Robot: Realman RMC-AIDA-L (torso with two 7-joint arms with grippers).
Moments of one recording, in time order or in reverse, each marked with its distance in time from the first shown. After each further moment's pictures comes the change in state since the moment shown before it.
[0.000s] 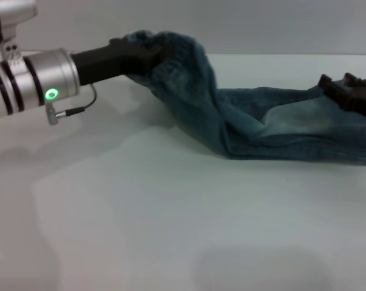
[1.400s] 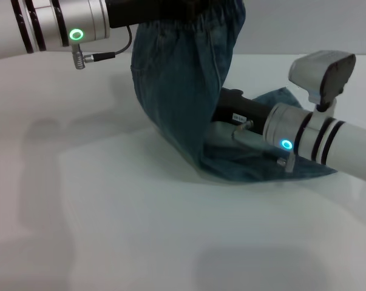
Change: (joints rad) left arm -0.123 -0.003 0.035 0.131 -0.011 0.112 -0.084; right arm 0.315 0.010 -0.015 0.395 -0.105 0.020 -0.084
